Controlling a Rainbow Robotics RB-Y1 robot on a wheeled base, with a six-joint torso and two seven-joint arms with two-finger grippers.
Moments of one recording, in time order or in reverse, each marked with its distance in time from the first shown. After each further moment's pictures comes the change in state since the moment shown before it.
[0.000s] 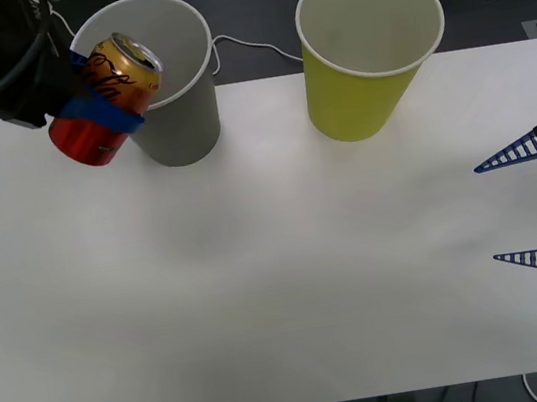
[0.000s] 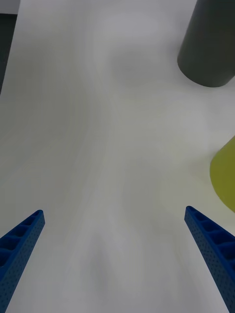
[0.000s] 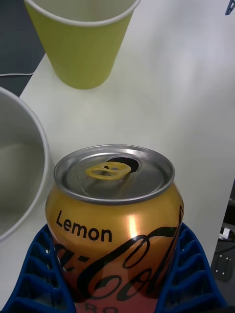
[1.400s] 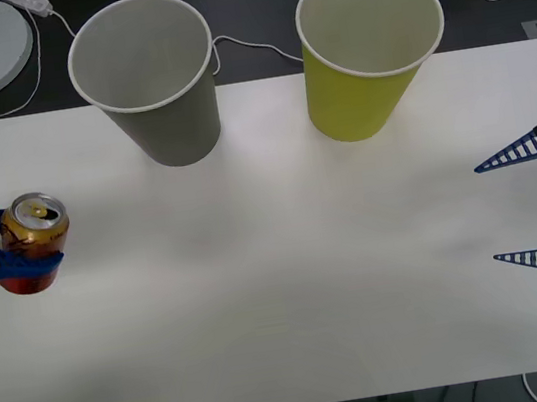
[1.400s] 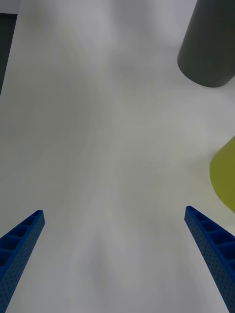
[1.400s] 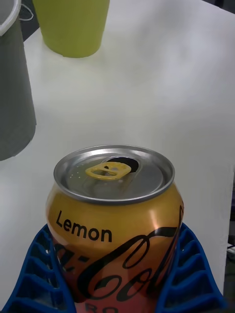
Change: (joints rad) right arm 0.000 0.000 0.000 0.000 0.000 0.000 0.000; left arm 0.994 -0.144 0.667 0.097 0.136 0.031 -0.805
